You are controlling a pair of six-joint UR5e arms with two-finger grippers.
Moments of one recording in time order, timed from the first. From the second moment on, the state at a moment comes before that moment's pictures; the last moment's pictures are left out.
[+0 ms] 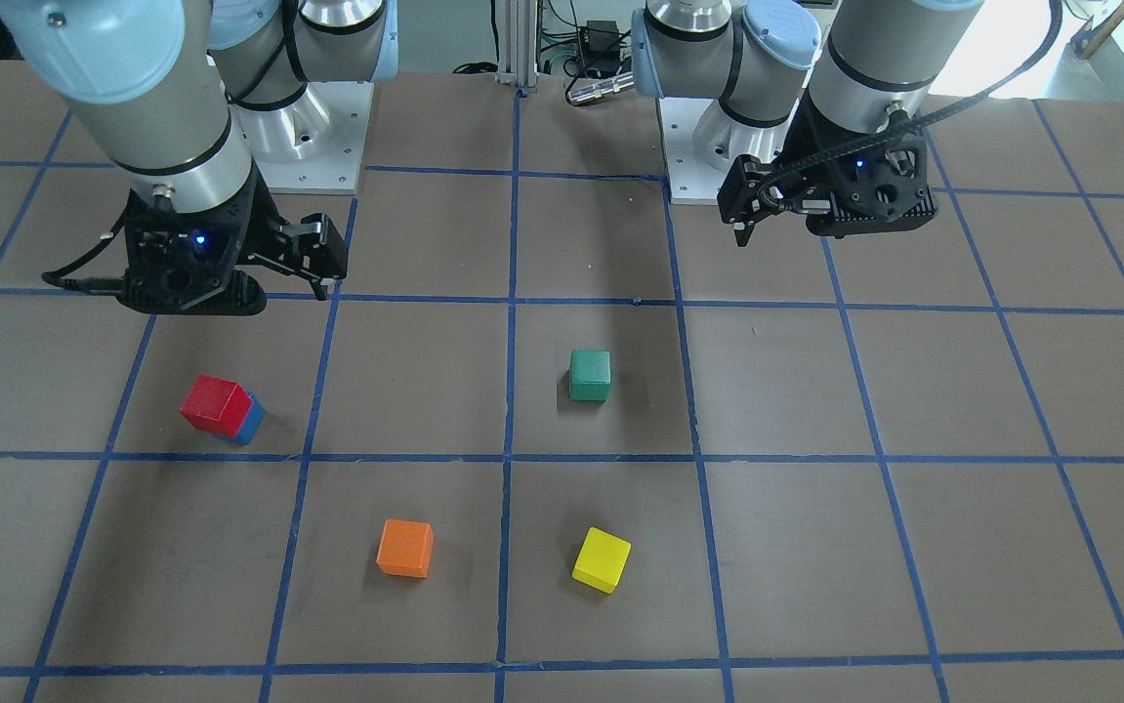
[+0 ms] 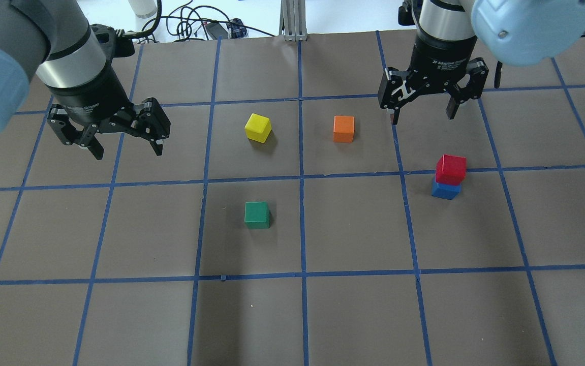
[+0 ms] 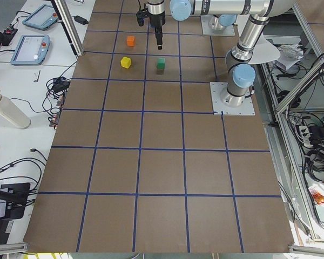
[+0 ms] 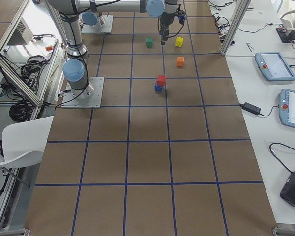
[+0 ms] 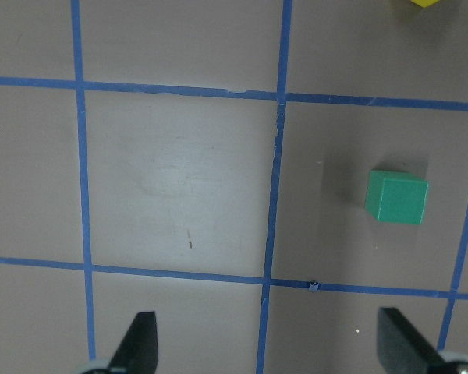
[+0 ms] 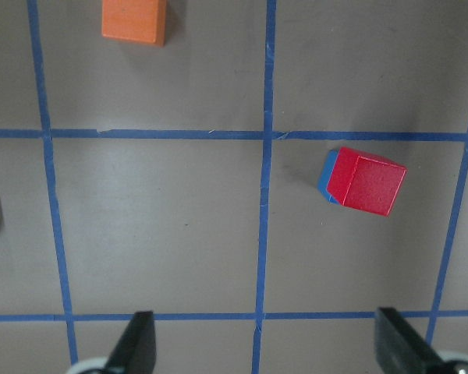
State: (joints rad) left arm -1.57 -1.55 -1.59 -1.68 1.65 -0.08; right arm 1.66 -1.44 1.47 -1.48 -1.61 0.05
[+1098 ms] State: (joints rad) left arm -1.57 -1.57 -1.59 -1.55 1.59 -0.12; right arm 1.70 -1.51 1.48 -1.43 -1.51 0.06
